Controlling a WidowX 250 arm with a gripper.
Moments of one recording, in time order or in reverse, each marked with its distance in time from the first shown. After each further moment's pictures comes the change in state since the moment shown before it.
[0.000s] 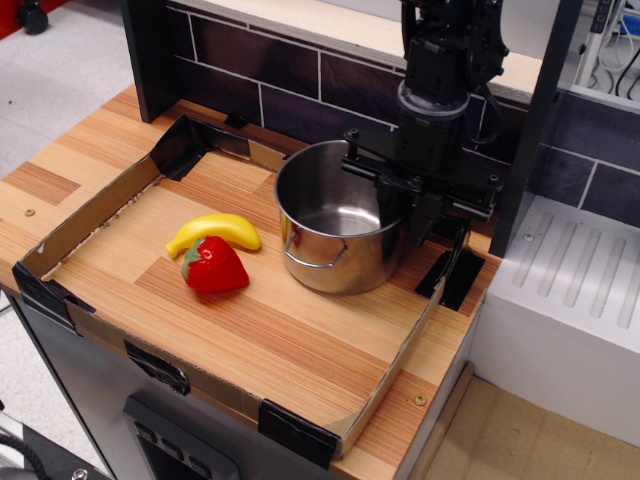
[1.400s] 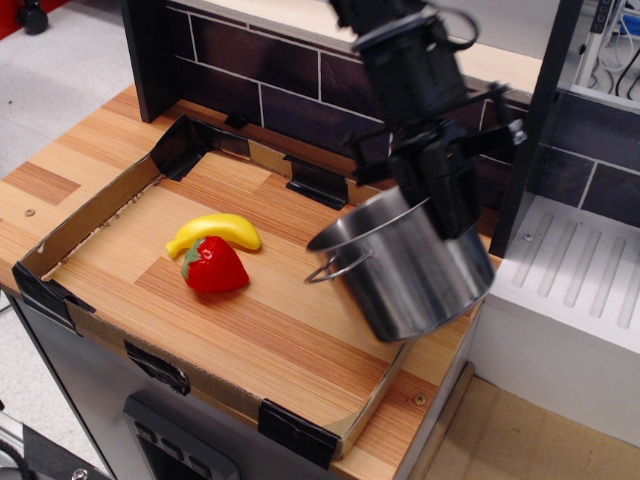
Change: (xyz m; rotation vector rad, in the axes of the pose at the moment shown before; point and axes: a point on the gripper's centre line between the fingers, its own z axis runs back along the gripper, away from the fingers) arm -0.048 -0.028 0.059 -0.685 0.316 -0.074
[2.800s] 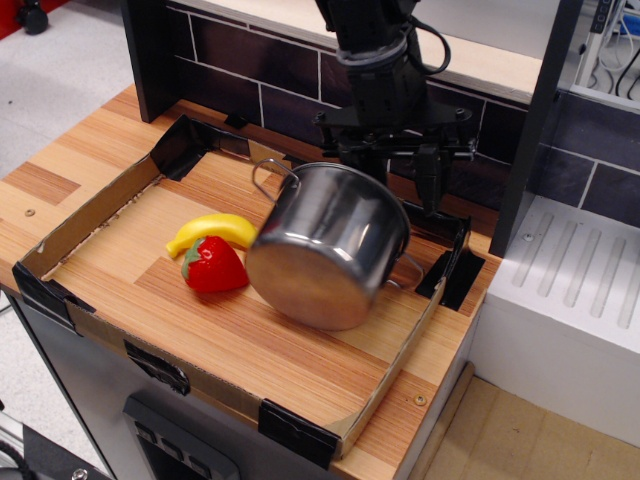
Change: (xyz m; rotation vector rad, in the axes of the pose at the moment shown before) arm 0.052 0.059 0.019 0.364 -0.369 0.106
